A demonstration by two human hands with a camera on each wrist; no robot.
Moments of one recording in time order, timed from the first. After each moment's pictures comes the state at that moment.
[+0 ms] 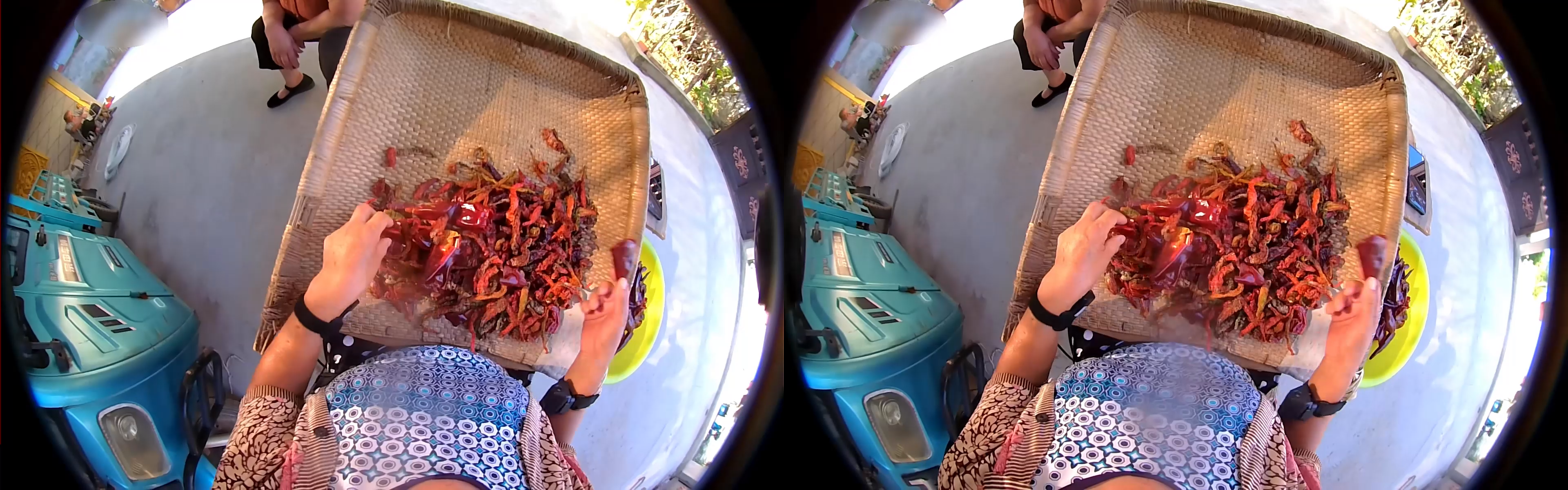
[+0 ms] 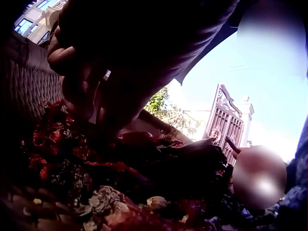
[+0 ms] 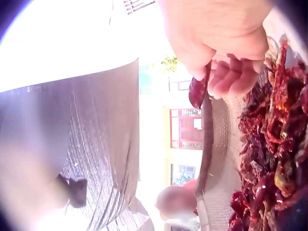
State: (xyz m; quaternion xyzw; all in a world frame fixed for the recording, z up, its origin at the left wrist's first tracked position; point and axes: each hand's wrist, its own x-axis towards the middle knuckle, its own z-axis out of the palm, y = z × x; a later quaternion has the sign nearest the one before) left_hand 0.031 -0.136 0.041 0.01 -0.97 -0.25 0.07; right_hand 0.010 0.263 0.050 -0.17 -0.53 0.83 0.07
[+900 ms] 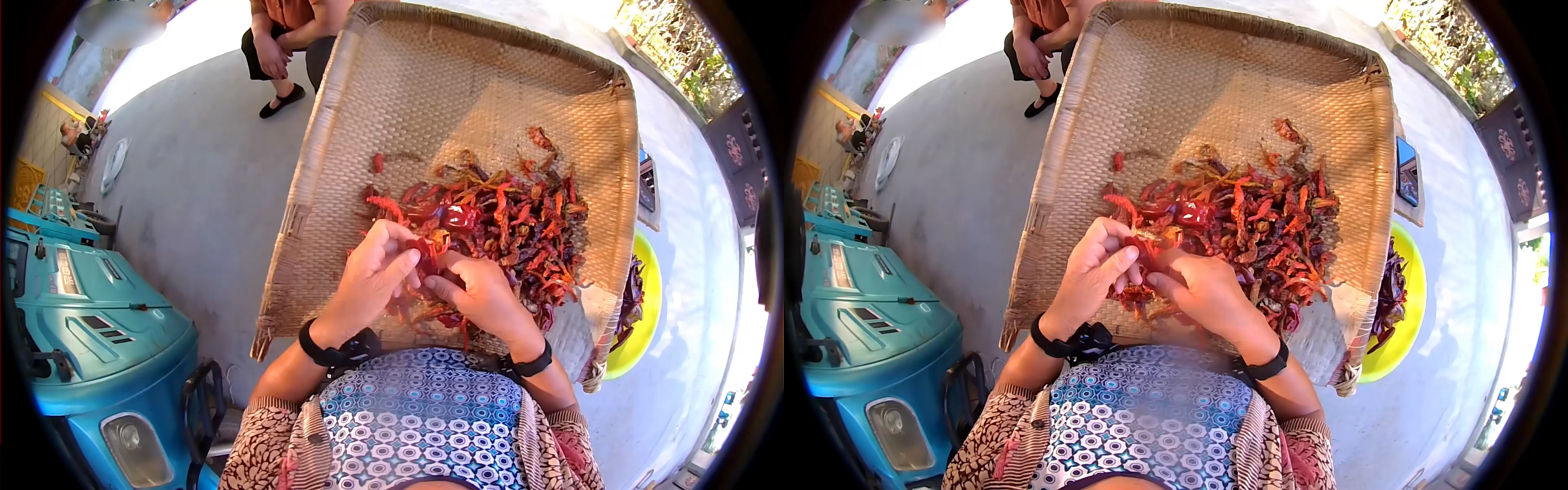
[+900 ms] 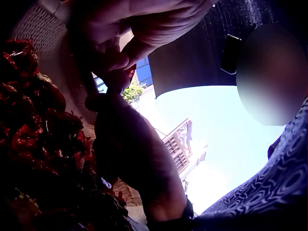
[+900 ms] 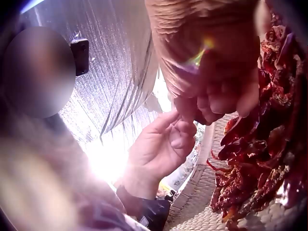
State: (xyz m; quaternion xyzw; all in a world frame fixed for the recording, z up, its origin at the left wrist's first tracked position) left_hand 0.044 -0.093 0.080 0.06 -0.68 -0.73 -0.05; right_hand -0.007 0.101 0.077 0.28 -0.81 0.46 -0.23
